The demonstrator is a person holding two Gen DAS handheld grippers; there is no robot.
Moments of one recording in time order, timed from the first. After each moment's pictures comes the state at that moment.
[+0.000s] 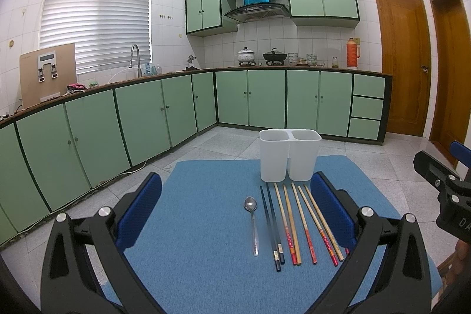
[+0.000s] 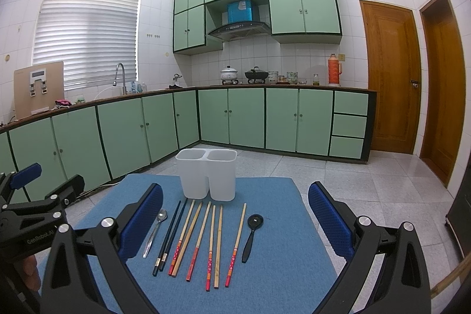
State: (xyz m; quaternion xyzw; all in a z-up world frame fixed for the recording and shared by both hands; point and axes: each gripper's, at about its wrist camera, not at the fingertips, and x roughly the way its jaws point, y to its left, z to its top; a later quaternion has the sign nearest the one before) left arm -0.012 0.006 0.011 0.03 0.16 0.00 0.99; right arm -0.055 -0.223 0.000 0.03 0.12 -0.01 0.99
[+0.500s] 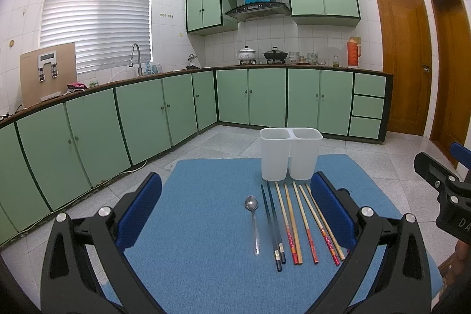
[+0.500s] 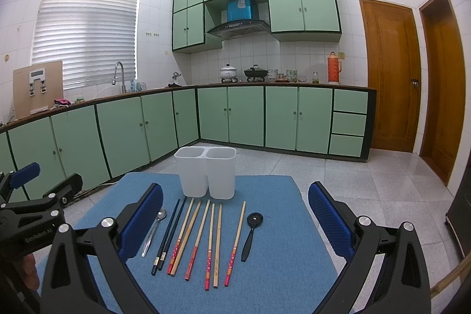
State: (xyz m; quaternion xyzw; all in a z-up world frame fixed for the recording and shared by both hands) left arm -0.013 0.009 0.013 0.03 0.16 0.00 0.99; right arm -0.053 -0.223 -0.004 0.03 0.13 -0.01 0.99
